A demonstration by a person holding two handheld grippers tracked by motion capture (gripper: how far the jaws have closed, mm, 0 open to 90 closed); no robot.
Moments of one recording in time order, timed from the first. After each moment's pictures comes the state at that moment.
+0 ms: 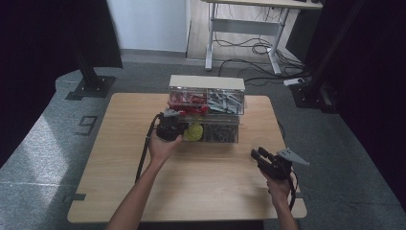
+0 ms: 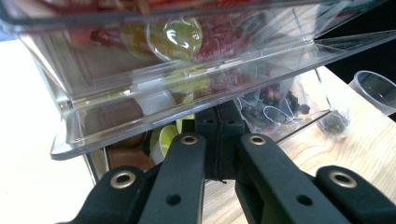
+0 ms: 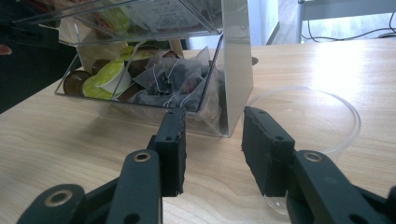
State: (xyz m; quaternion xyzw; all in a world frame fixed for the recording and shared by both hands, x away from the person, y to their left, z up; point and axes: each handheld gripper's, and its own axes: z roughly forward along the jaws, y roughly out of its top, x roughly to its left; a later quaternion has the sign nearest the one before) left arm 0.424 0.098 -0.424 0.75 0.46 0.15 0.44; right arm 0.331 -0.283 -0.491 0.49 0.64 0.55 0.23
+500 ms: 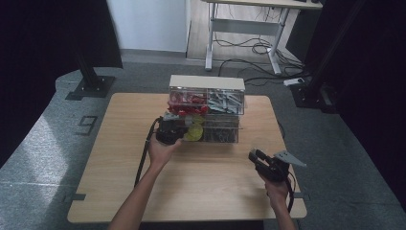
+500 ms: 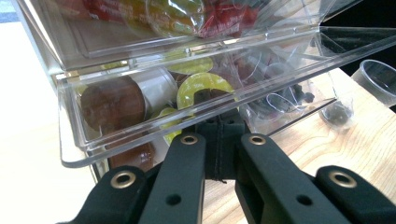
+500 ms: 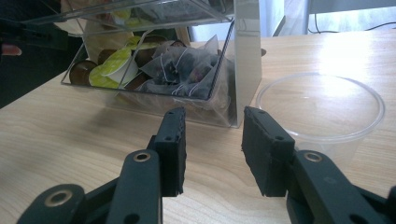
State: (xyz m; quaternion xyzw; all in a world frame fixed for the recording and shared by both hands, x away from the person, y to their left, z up) left arm 0.420 0.100 -0.436 0.75 0.47 0.14 0.44; right arm 0.327 -0.277 -0.496 0.48 0.65 0.54 0.22
